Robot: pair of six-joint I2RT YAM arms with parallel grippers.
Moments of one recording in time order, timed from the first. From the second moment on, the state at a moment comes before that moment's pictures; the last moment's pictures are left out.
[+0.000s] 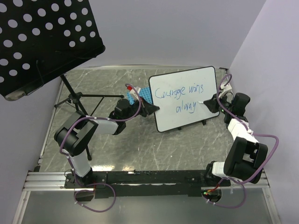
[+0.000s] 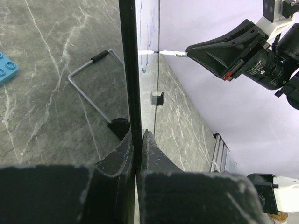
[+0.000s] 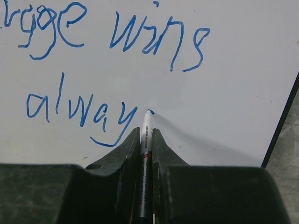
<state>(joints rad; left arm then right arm) -0.63 1.76 0.77 0.96 0.38 -0.79 -0.35 1.31 0.70 0.17 -0.83 -0.22</state>
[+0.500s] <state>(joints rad) -0.63 1.76 0.77 0.96 0.38 -0.79 -0.34 1.31 0.75 0.01 -0.84 -0.29</state>
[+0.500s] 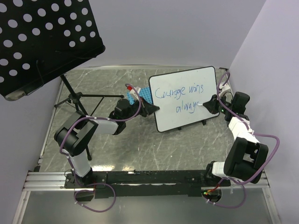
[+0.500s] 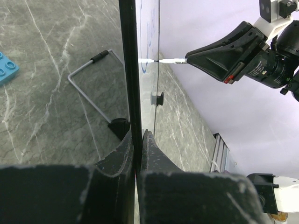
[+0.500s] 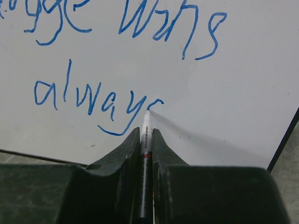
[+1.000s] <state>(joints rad) -0.63 1.76 0.77 0.96 0.38 -0.79 -0.34 1.32 0.78 -0.05 -0.76 -0.30</state>
